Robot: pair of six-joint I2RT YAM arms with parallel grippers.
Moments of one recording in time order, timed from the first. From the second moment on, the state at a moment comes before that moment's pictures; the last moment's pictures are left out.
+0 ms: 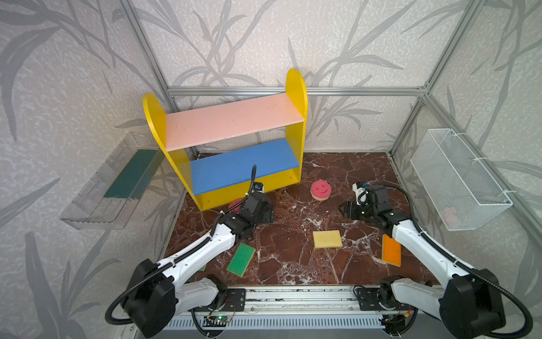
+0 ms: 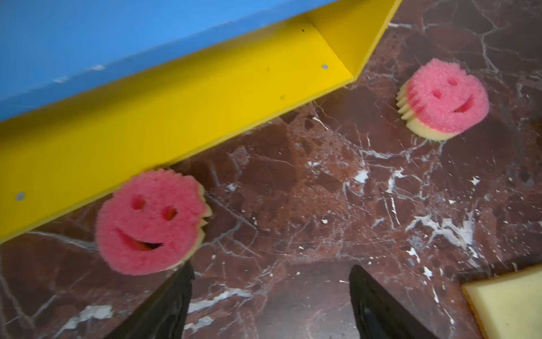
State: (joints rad) left arm -0.64 1.23 0.78 -0.35 -0.32 -0.39; right arm 0.29 1.17 0.73 -0.43 -0.22 0.35
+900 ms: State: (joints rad) left arm -0.69 1.52 0.66 0.28 -0.19 -0.45; right arm 0.36 1.44 0.69 -0.60 -0.29 0.39
